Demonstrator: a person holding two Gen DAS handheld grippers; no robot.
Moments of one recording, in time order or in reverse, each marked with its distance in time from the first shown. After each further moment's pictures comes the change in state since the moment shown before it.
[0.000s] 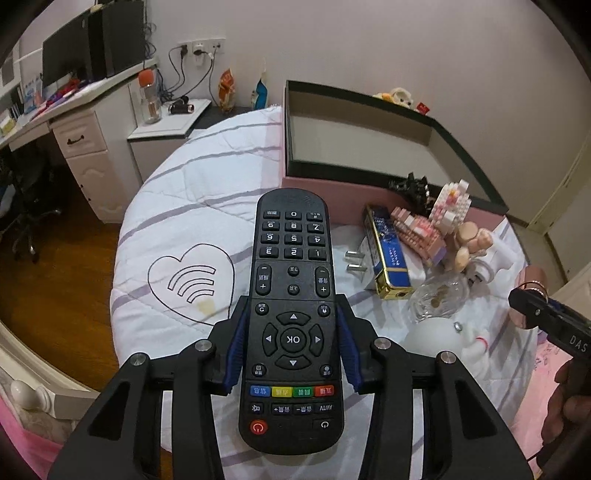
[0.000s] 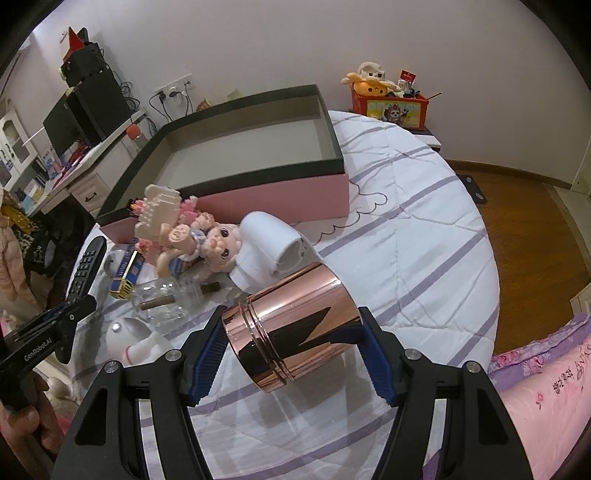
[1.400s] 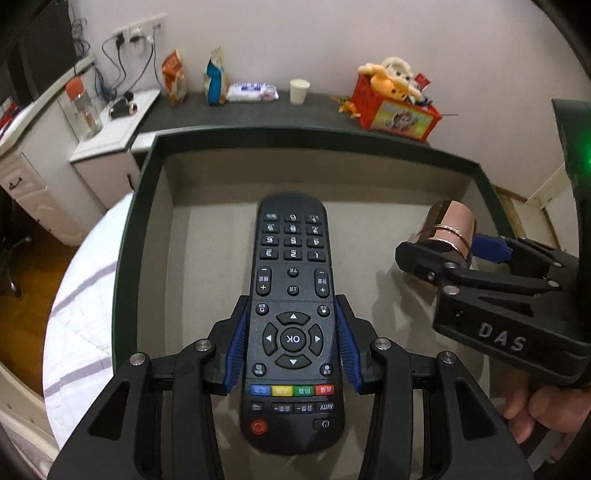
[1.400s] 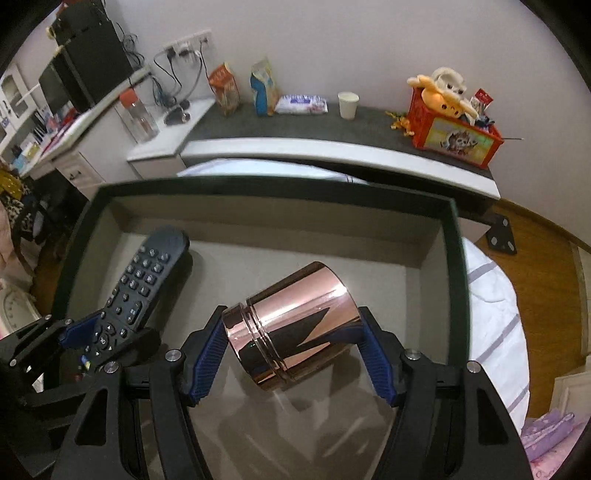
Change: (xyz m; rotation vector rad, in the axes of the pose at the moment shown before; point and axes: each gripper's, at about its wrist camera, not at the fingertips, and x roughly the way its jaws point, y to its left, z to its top) left arm 0.160 -0.068 0.192 0.070 0.194 -0.032; right arm 0.176 0.042 0.216 -0.195 0.203 -0.008
